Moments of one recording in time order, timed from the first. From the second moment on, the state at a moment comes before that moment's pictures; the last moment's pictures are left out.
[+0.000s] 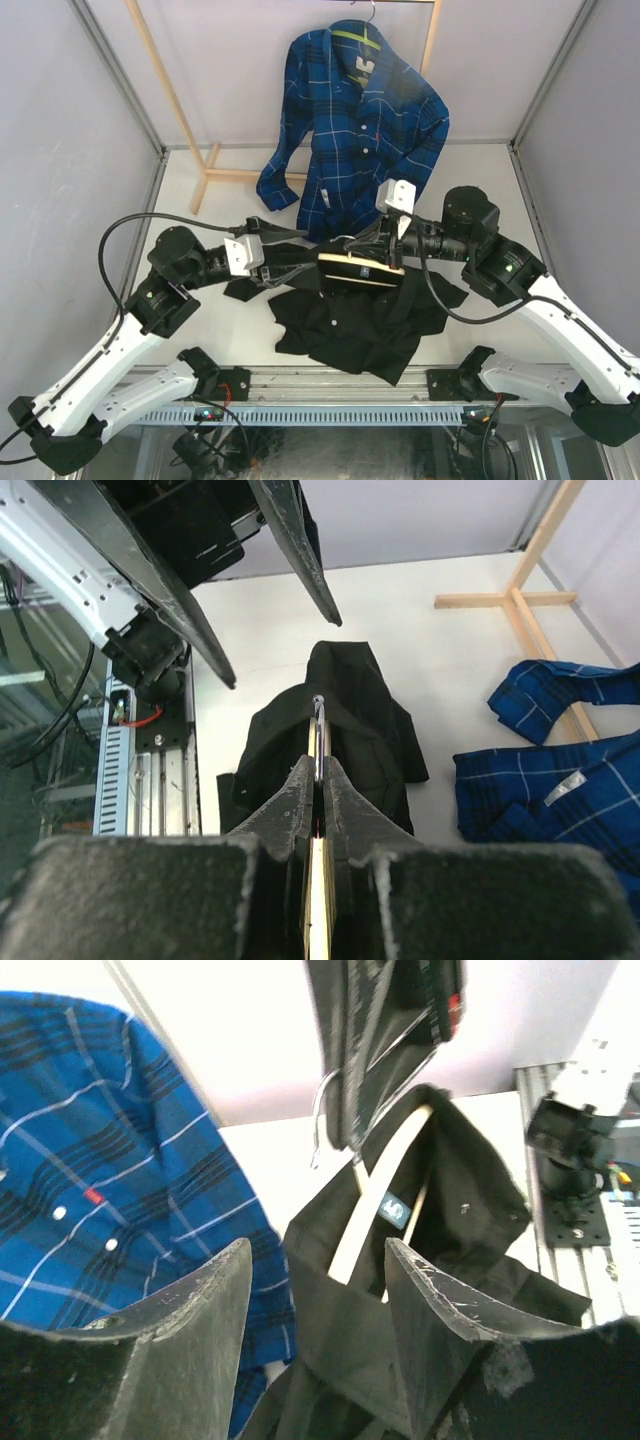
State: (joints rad) left arm -0.71 0.75 0.91 -0.07 0.60 0.26; right arm 0.75 0.98 1.22 -0.40 -0.58 -0.12
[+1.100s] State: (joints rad) left arm -0.79 0.86 0.96 -0.18 0.78 0.28; right arm 0.96 1.04 1.22 -0.51 -0.52 -0.32
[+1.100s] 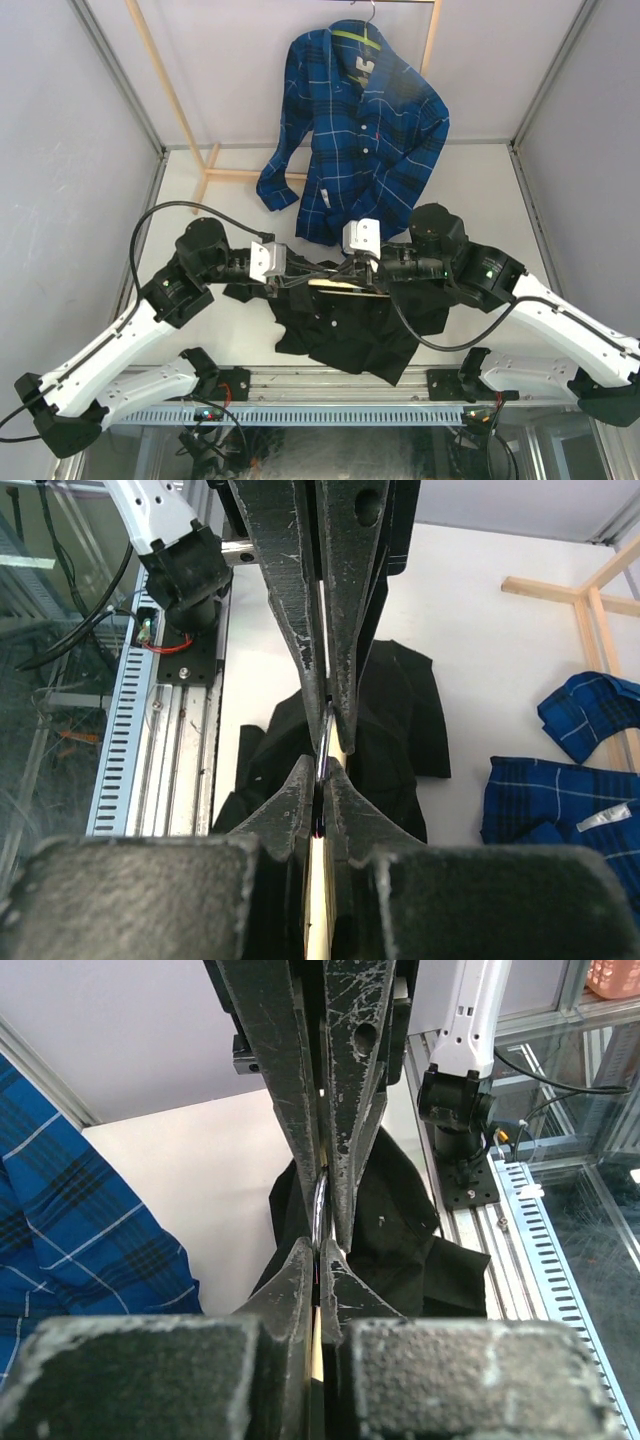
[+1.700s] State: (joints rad) left arm -0.79 0.85 0.96 -0.23 0.51 0.26; right arm 0.97 0.91 1.19 -0.56 -0.12 -0.20
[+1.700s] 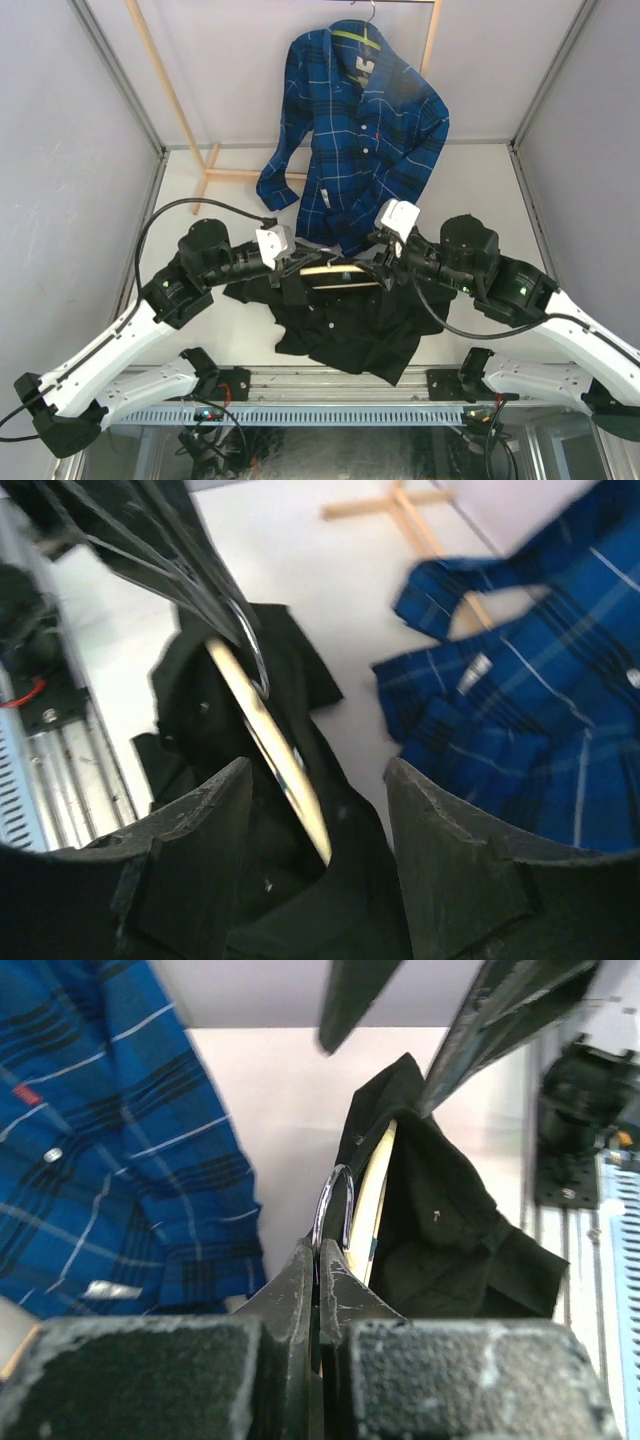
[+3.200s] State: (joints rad) left arm -0.79 1.12 1.67 -0.25 0.05 0.19; right arm 0.73 1.11 1.51 -0.34 0.19 0.00
